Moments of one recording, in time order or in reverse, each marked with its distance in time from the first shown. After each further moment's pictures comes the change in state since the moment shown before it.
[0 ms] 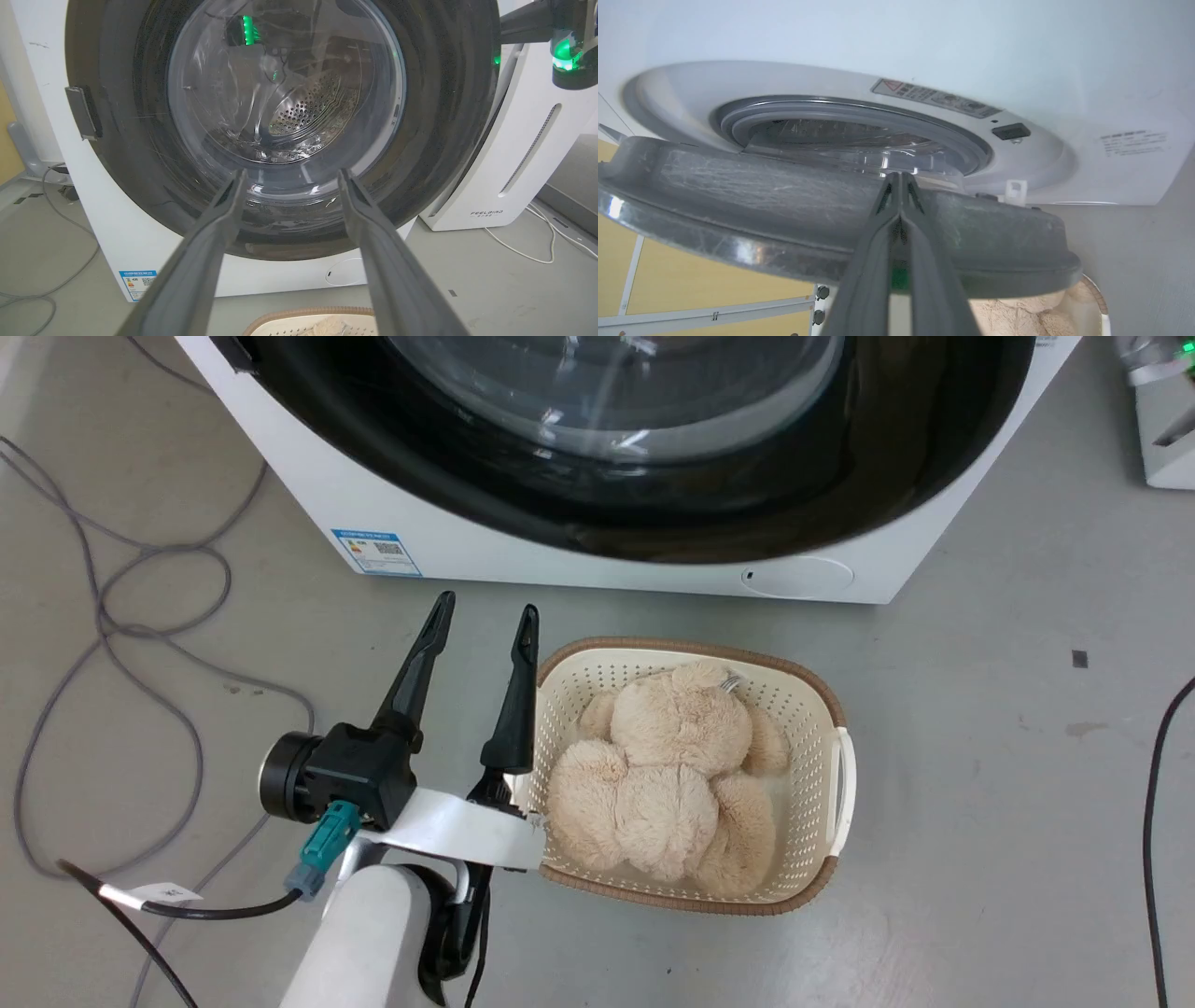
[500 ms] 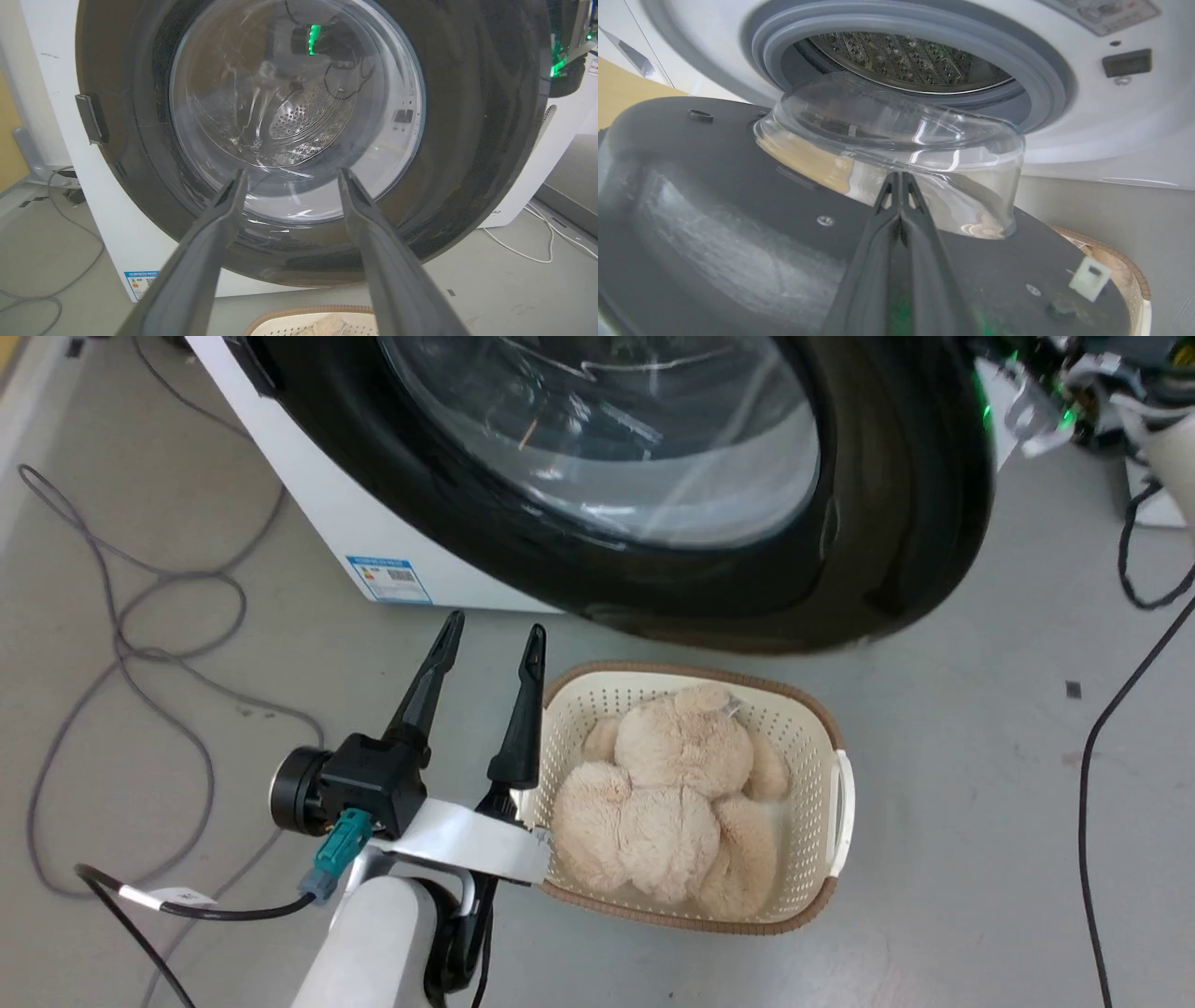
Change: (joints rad) left arm 0.011 0.000 -0.010 0.029 0.000 -0.002 0.000; right arm 0.093 0.037 -0.005 -0.113 0.010 0.001 0.037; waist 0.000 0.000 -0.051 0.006
